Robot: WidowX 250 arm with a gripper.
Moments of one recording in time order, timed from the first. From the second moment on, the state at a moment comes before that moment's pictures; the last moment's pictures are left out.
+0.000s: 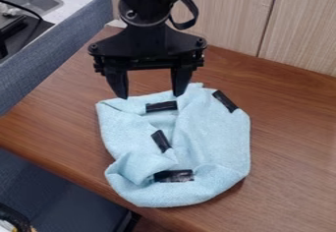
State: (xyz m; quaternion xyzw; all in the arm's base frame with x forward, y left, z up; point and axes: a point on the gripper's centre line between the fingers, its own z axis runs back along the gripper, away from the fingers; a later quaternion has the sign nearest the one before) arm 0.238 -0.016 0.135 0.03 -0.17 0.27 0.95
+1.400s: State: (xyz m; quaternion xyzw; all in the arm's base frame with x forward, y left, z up) arm 0.248 -0.008 0.000 0.00 -0.06 0.28 0.96
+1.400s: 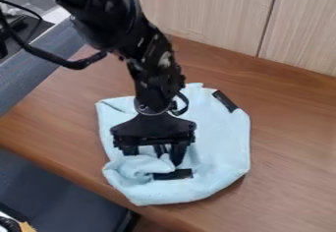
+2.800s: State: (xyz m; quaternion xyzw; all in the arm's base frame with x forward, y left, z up) arm 0.327 0.102 0.000 0.01 -0.08 0.37 0.93
